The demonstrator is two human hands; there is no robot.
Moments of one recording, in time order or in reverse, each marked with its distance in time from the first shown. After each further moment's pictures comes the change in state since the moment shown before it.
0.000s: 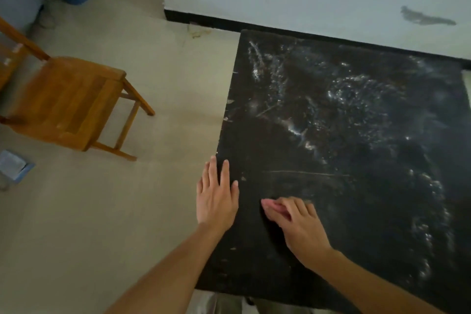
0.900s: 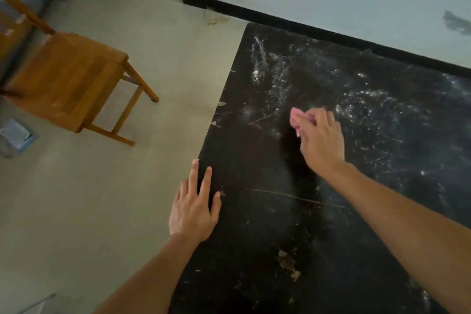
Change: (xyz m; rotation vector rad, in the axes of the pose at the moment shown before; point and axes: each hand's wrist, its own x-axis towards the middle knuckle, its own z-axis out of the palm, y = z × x) left_hand 0.017 0.007 0.033 -0.009 0.084 -0.055; right_hand 0.174 0.147 -0.061 0.053 0.298 0.206
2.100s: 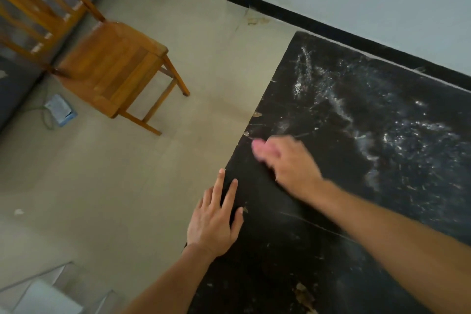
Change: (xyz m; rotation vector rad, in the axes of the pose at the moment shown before) left_hand 0.003 -0.002 -0.001 -0.019 0.059 0.015; right_hand 0.027 -0.079 0.045 0.126 -0.188 -0.618
